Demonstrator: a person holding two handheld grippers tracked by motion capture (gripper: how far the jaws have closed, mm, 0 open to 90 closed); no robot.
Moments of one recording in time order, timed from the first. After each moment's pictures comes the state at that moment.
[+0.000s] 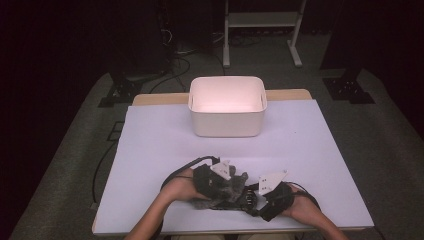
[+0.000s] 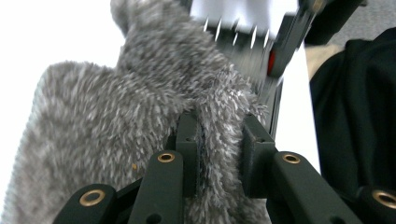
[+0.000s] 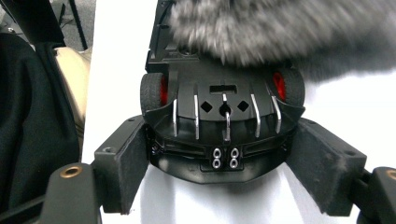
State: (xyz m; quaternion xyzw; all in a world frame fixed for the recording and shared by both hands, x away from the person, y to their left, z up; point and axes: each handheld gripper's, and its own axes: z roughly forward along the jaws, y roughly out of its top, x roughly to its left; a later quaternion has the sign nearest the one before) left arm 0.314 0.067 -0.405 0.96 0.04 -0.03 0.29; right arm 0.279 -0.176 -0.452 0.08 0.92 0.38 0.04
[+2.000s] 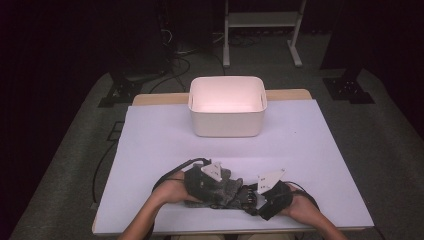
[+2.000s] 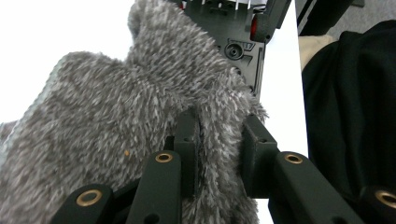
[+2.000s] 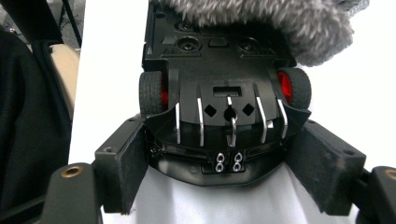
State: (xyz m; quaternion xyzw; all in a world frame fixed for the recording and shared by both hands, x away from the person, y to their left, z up) left arm 0.306 0.073 -0.404 0.95 0.04 -0.04 0.29; right arm 0.285 -0.174 -0.458 0.09 0.92 0.37 0.03
